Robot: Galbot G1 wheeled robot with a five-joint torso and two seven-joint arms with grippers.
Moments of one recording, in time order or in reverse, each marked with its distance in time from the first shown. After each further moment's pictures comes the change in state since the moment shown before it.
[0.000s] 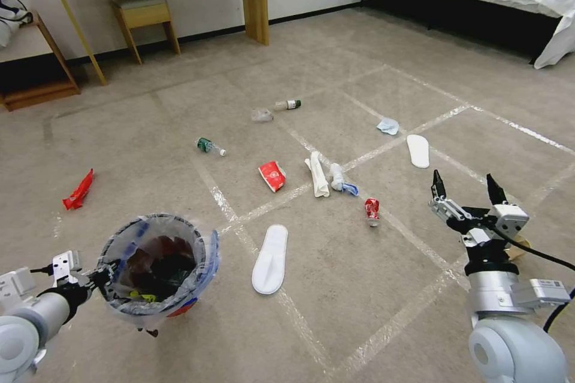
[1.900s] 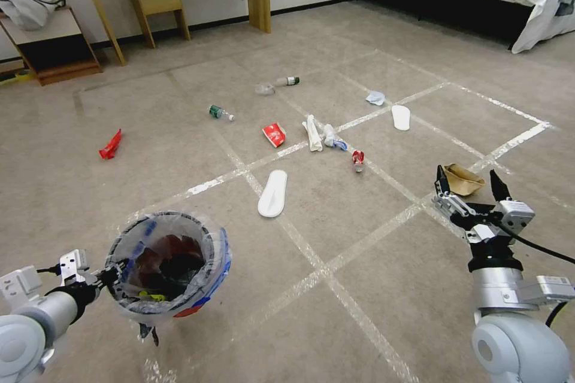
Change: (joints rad) left arm 0.011 0.002 0.017 -0.052 -0.105 0.000 -0.106; right arm 0.013 -0.021 0.006 0.000 0.036 0.004 0.003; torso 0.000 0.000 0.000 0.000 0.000
